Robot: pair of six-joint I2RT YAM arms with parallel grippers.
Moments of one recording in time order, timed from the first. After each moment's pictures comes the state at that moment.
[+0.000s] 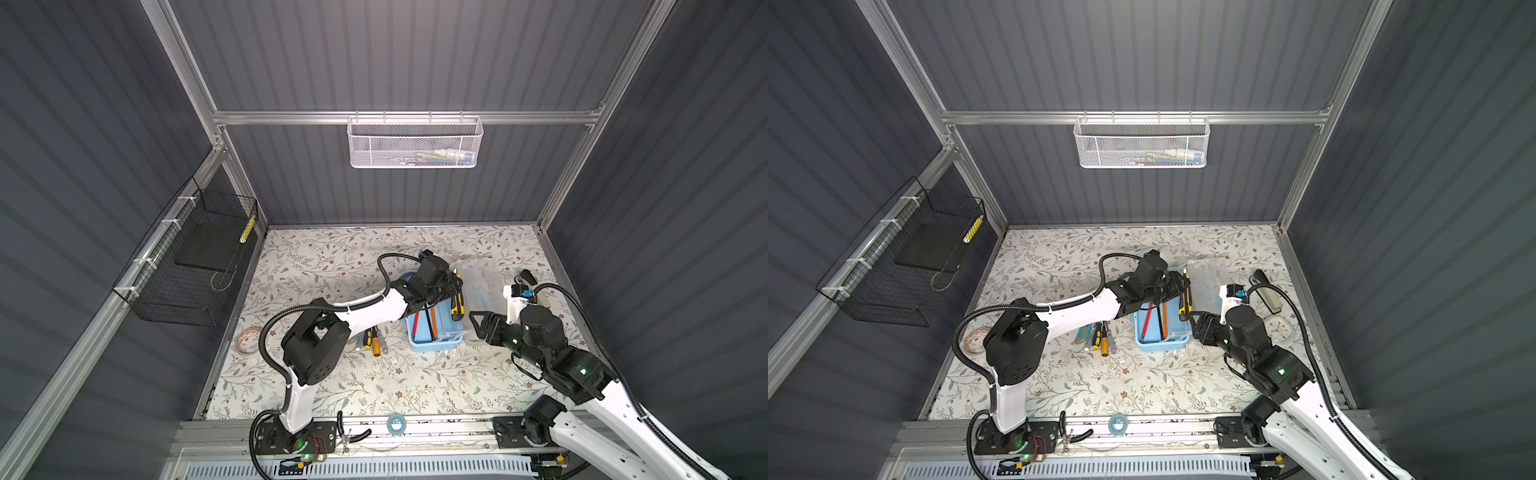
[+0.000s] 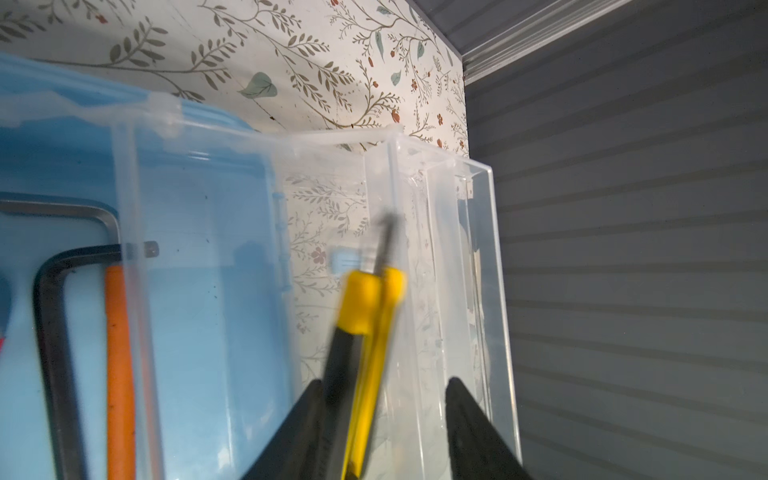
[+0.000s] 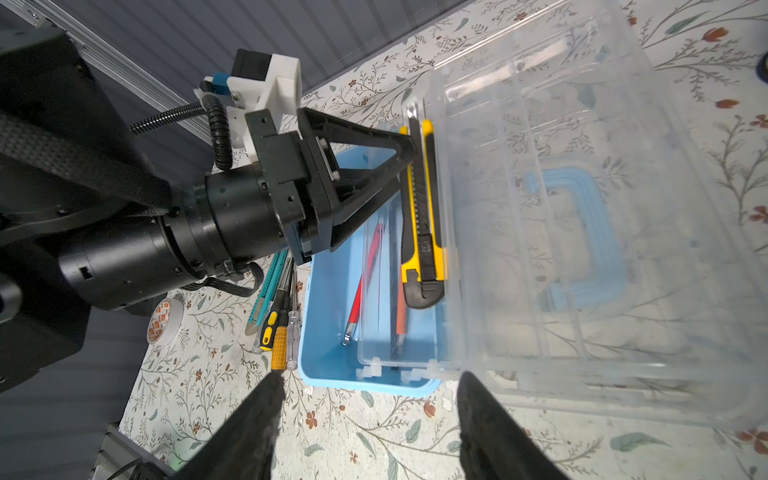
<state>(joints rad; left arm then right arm) -0.90 1.96 1.45 -0.04 0.07 -1.06 0.60 0.63 0.65 -0.54 0.08 0.70</state>
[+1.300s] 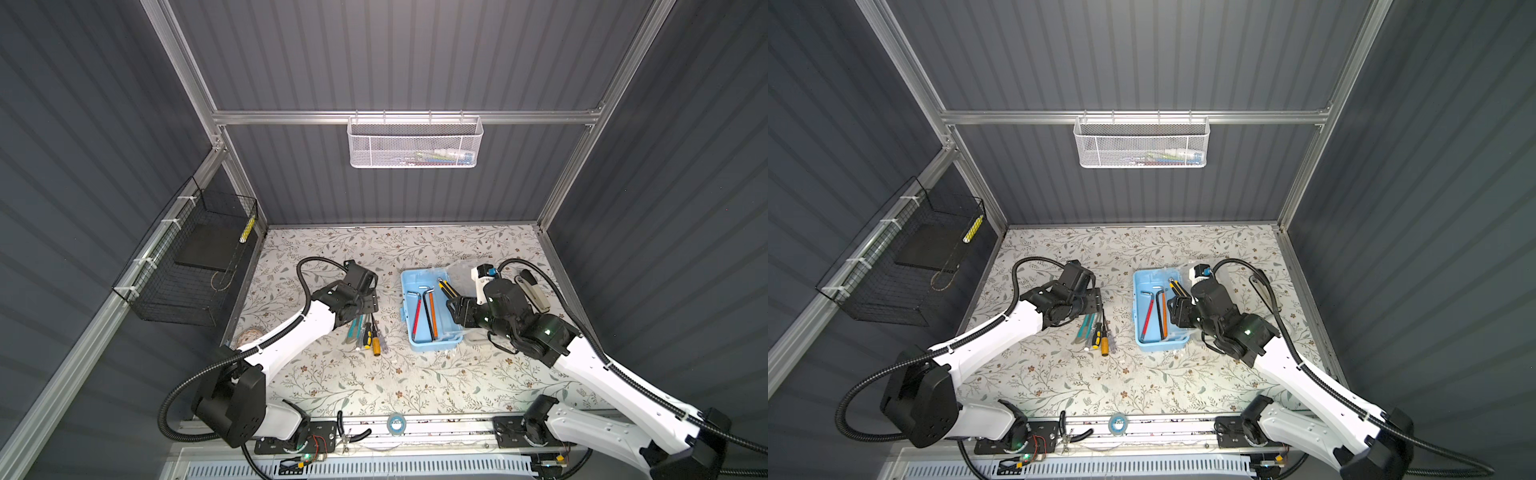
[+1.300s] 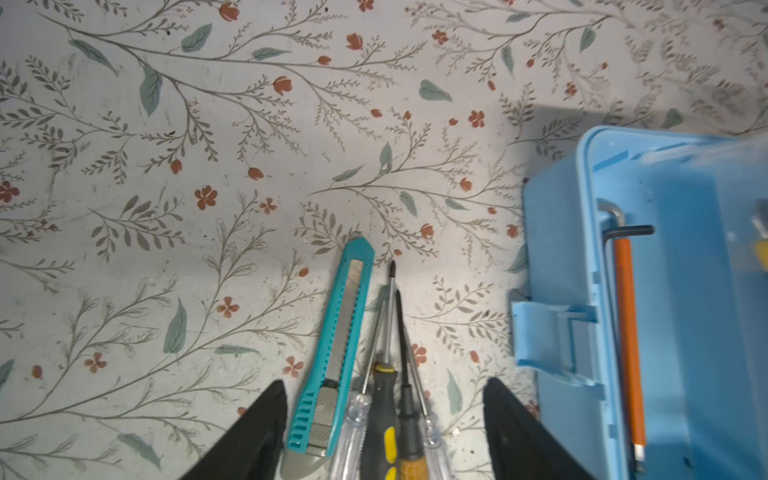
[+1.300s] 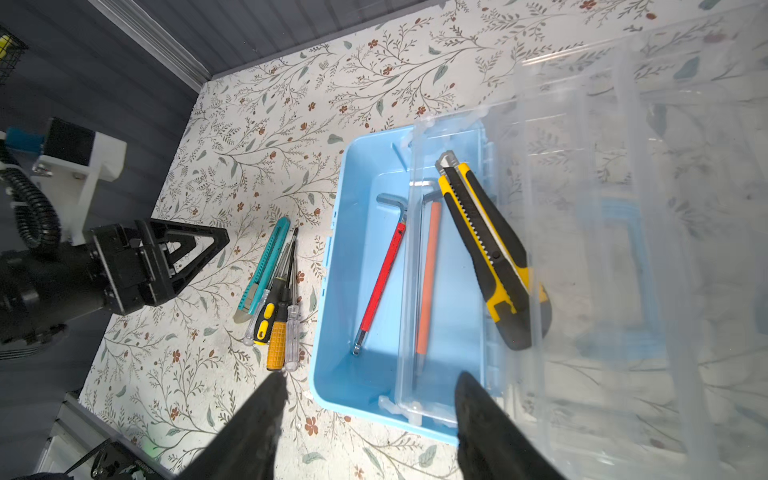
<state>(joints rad) -0.57 1.42 0.99 -0.56 -0.23 -0.57 0.70 1.00 0.88 -0.54 0.11 0.62</state>
